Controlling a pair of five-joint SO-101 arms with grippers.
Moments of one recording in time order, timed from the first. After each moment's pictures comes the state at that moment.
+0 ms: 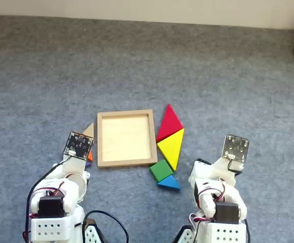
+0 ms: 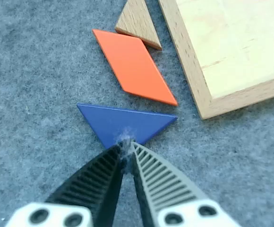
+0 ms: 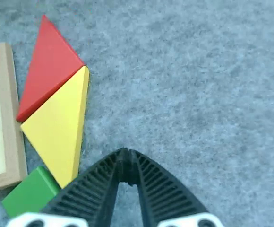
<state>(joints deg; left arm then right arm) -8.4 -104.1 96.0 75.9 -12.9 -3.2 -104.5 96.0 62.5 -8.8</state>
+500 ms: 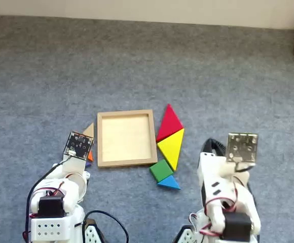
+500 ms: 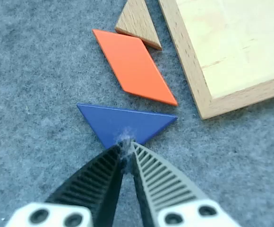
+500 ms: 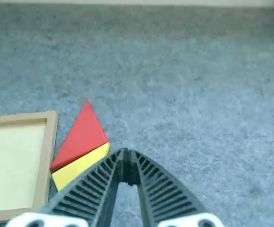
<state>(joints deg) -8.4 -104.1 96.0 75.9 -12.9 -2.7 -104.7 73.3 65.3 4.2</state>
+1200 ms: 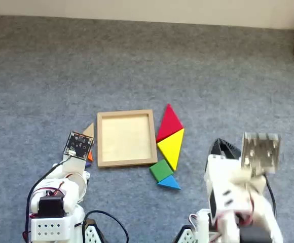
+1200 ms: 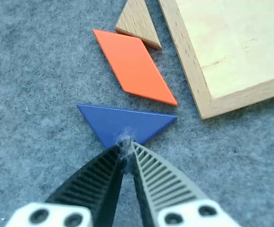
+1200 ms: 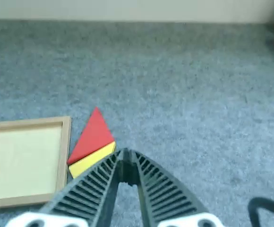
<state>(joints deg) -8.4 -104.1 96.0 75.9 -12.9 -2.8 -84.4 47.0 78.5 4.2</state>
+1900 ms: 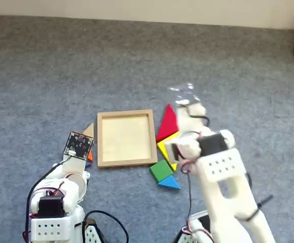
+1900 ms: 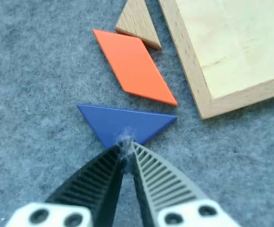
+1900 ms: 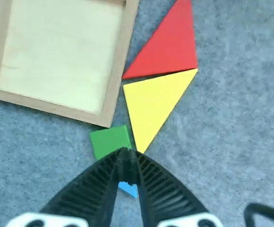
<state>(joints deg) -8.4 -104.1 96.0 75.9 -12.9 -25.3 -36.4 38.4 74.4 3.6</state>
